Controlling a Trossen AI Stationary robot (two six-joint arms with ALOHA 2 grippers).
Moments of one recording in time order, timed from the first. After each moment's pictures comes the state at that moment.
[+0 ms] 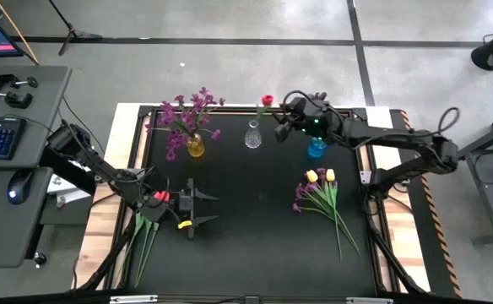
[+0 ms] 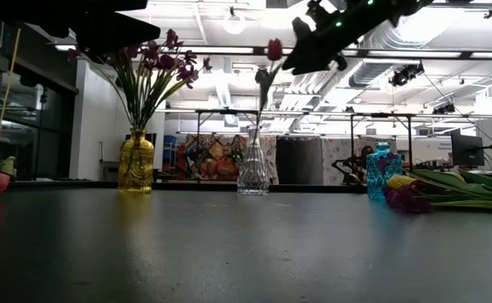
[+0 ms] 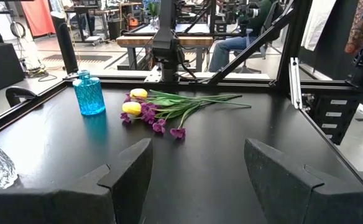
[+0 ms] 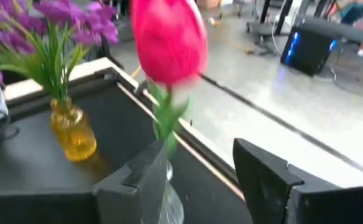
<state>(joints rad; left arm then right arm) -0.62 1.25 0.42 0.66 -0.71 -0.12 -0.33 1.32 1.01 -0.03 0.36 0.10</state>
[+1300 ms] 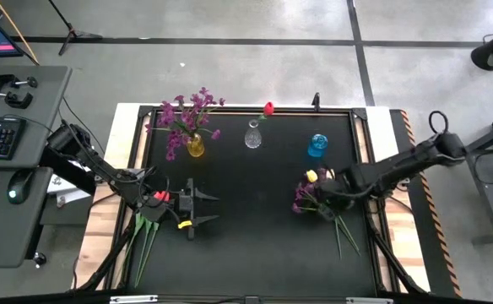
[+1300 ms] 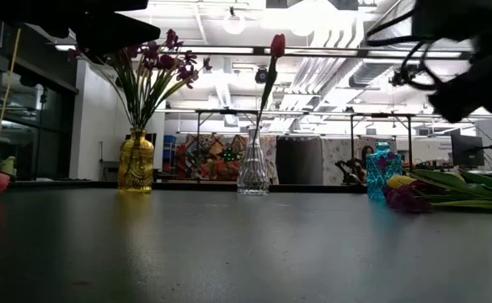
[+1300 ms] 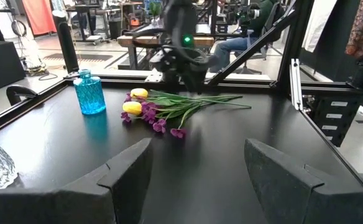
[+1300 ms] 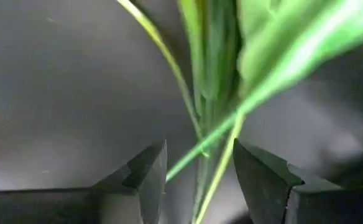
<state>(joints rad) -0.62 1.25 0.42 0.66 -0.72 -0.13 0.26 1.19 0.67 -0.95 -0.26 1.20</state>
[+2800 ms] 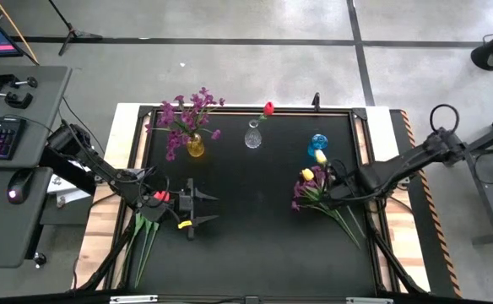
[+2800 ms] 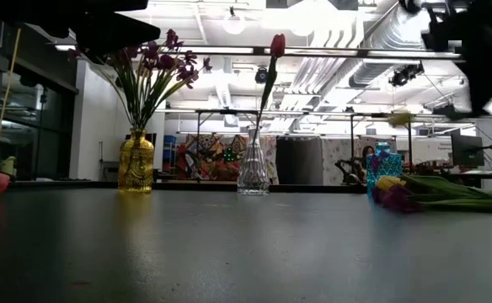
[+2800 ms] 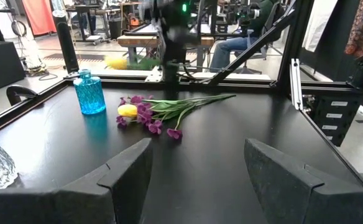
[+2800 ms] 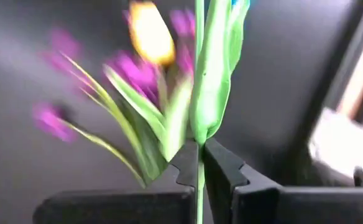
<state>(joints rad) -0.62 1.25 0.42 0.66 -0.72 -0.13 0.41 1.19 0.95 -1.38 0.34 1.51</state>
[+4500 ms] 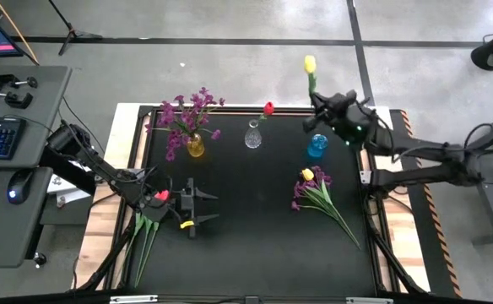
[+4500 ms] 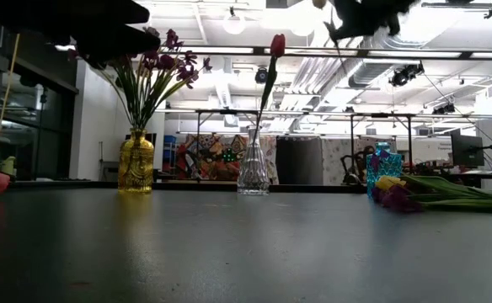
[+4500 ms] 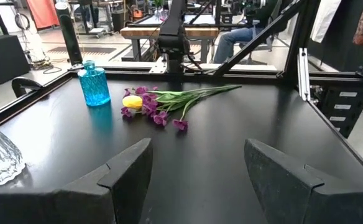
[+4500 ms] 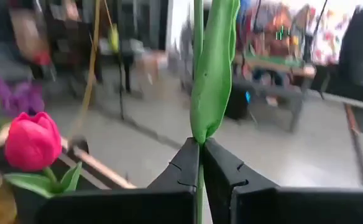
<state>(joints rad) -0.61 1.25 0.42 0.61 -0.72 -0.15 -0.29 0.98 0.85 0.05 0.69 -0.05</state>
